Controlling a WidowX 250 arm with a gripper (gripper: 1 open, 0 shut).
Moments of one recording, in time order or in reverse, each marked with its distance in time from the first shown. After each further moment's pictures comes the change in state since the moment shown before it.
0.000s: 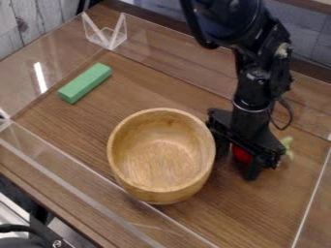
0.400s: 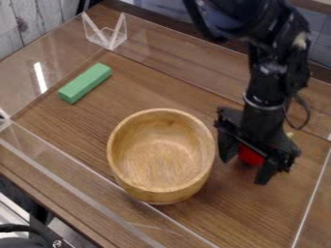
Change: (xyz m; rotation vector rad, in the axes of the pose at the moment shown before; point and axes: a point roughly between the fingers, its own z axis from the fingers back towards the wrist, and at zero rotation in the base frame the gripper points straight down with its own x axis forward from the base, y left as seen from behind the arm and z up) arm -0.008 -0.009 0.028 -0.025 -0.006 -0.017
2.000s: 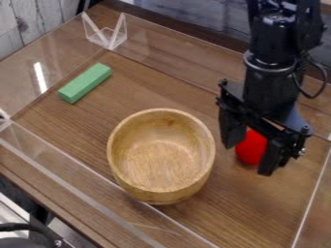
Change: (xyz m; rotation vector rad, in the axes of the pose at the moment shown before) arm -0.026 -0.018 0.049 -0.068 0.041 -0.165
